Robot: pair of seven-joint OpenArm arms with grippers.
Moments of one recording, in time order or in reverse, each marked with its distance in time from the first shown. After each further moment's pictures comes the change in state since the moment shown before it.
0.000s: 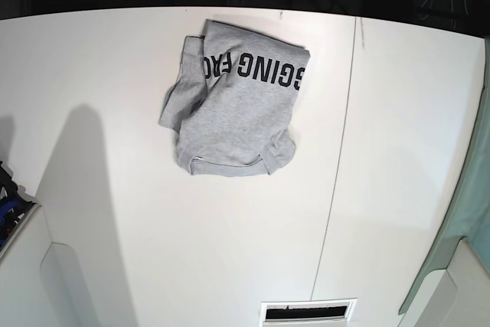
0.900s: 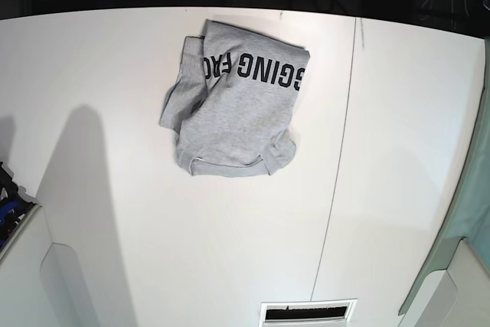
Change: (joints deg) left arm -1.7 0.0 0.7 0.5 6.0 0.0 -10.6; right arm 0.4 -2.6 0.0 1.1 -0.1 0.0 1.1
